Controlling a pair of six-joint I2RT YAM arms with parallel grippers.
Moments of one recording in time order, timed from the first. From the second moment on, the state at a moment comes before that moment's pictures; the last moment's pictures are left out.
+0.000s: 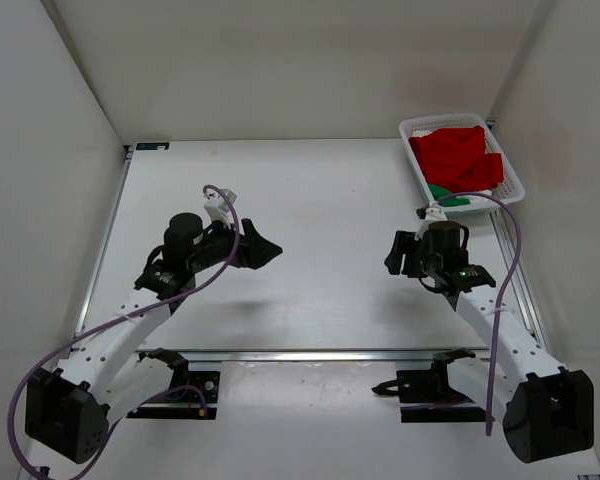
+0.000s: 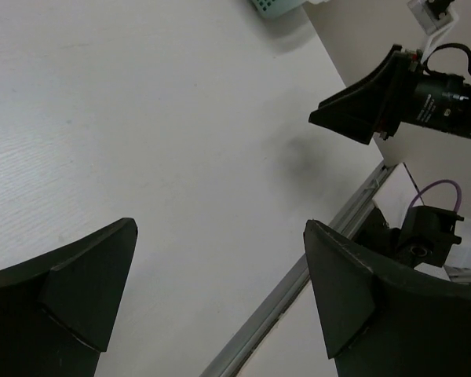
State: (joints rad) left arm -0.41 0.95 0.70 -0.06 0.45 -0.49; right arm 0.20 0.97 0.61 -0.34 -0.10 0.25
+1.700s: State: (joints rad) left arm -0.54 1.11 0.46 0.49 0.38 -0.67; right arm -0.34 2.13 1.78 -0.23 -0.35 0.33
